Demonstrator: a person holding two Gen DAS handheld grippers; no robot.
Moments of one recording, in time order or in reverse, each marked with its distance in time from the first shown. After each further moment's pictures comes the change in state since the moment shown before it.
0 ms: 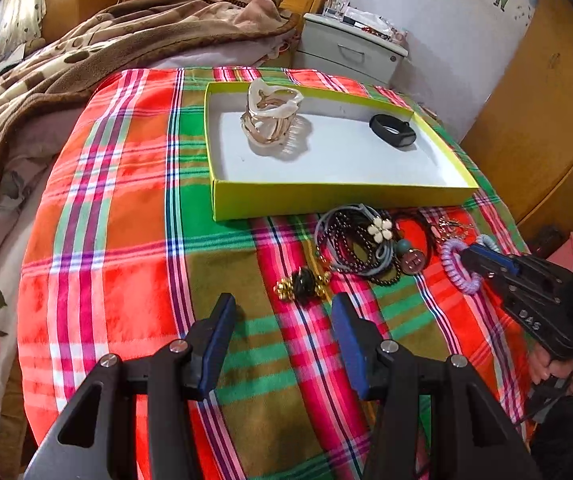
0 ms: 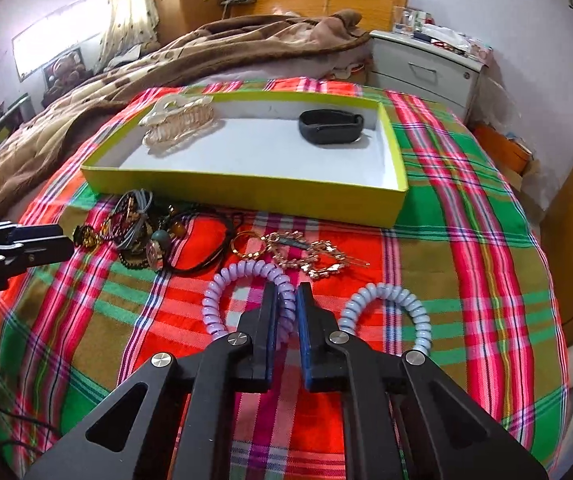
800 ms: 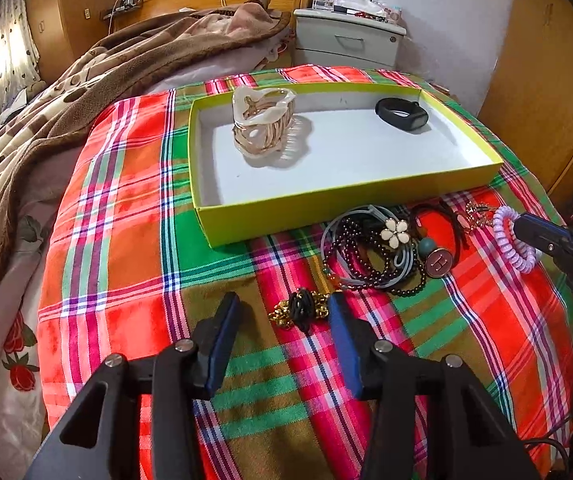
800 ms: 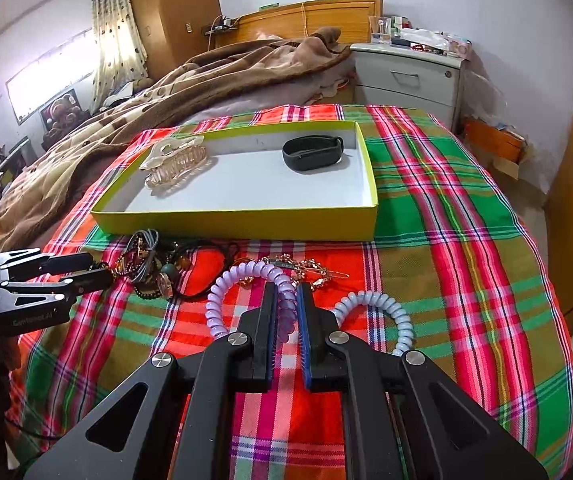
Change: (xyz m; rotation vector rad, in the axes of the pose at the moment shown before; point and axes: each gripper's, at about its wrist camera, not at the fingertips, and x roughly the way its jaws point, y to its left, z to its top) left arm 0.015 -0.020 0.007 0.126 -0.008 0.139; right arm -0.014 -0.012 0.004 0.086 -0.067 0.041
